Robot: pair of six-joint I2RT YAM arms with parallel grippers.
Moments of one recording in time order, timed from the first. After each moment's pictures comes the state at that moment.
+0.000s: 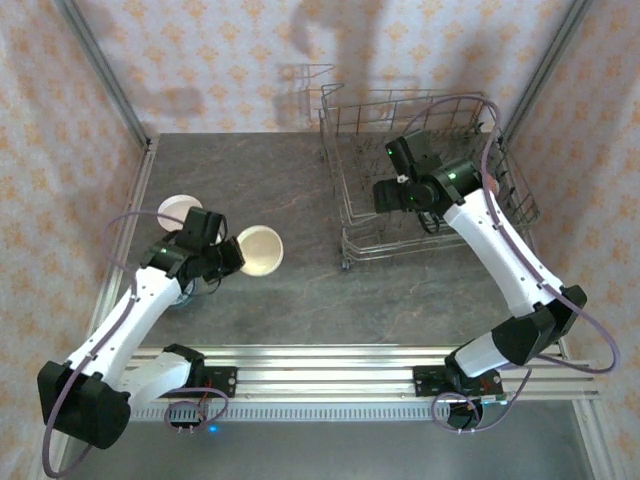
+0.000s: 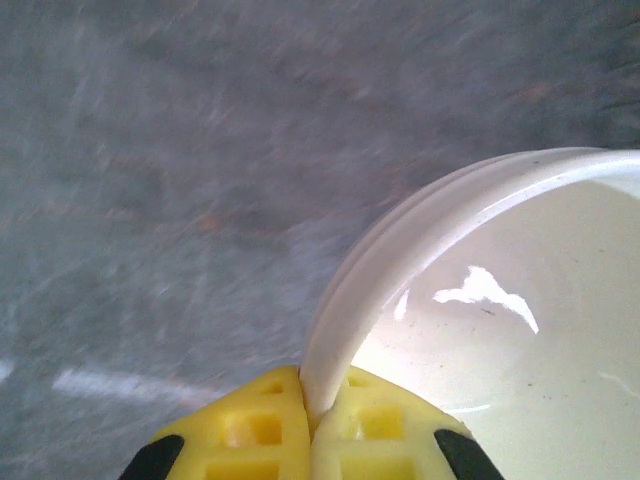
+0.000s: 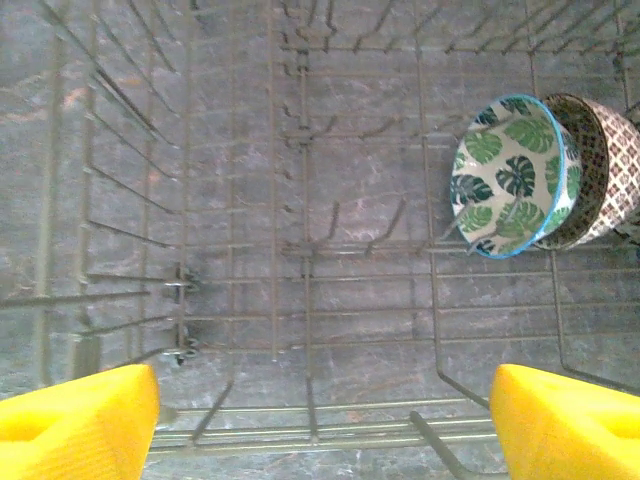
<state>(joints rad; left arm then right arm) -0.26 1.04 0.92 -0.86 0.12 -0.76 0.53 1.50 1.73 -1.23 0.25 0.30</state>
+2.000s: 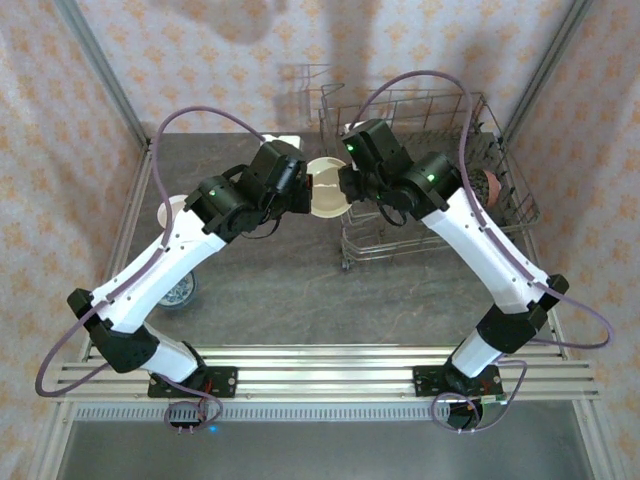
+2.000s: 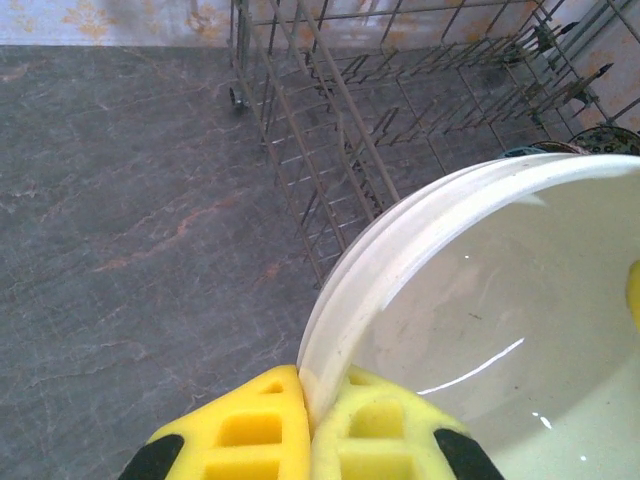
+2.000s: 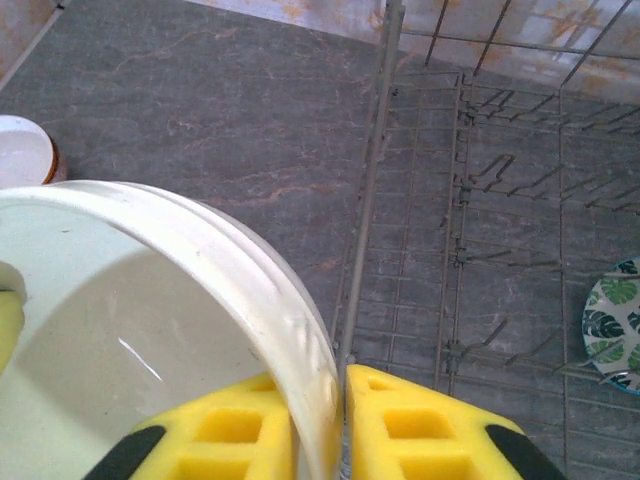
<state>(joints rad) -0.74 1.48 1.77 -1.01 -0.32 -0.57 0.79 1.61 2.02 -1.20 0.30 0.34</state>
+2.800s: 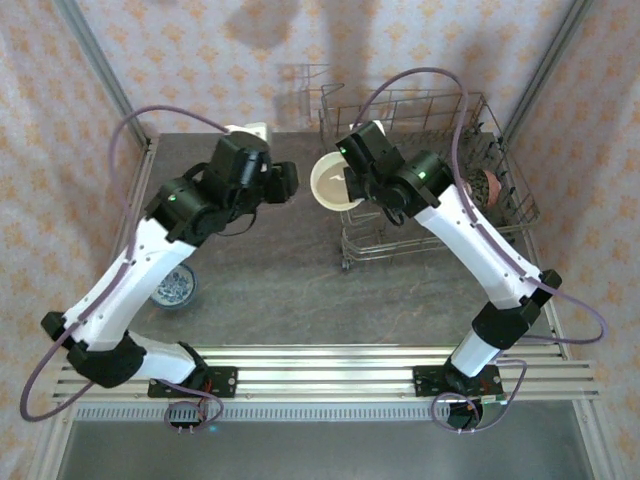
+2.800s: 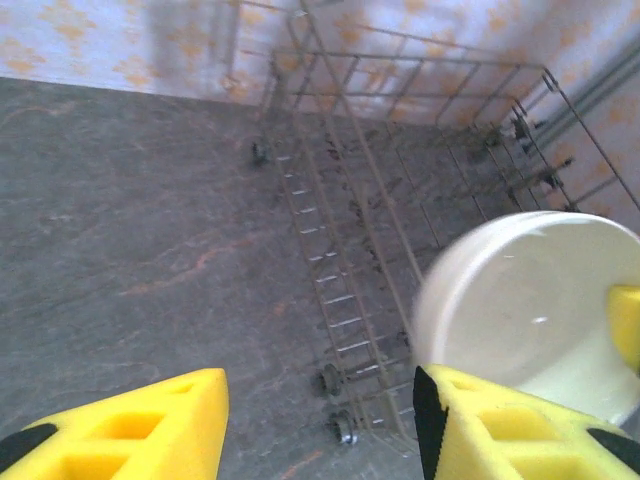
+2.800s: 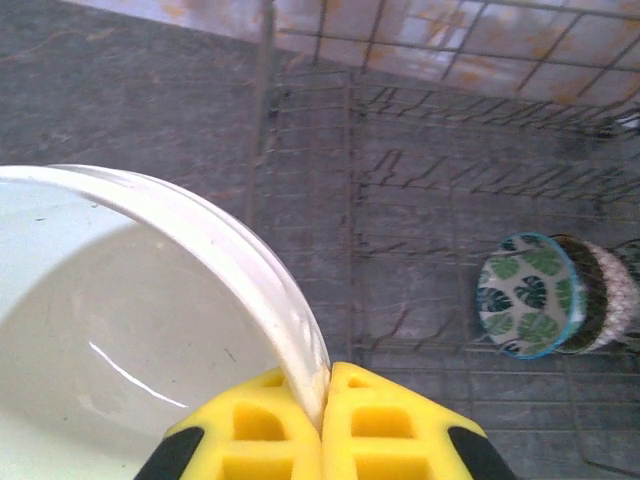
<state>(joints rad) -0.62 1.33 1.73 -0.99 -0.28 -0.59 0.78 1.63 2.04 -1.27 0.52 0.37</state>
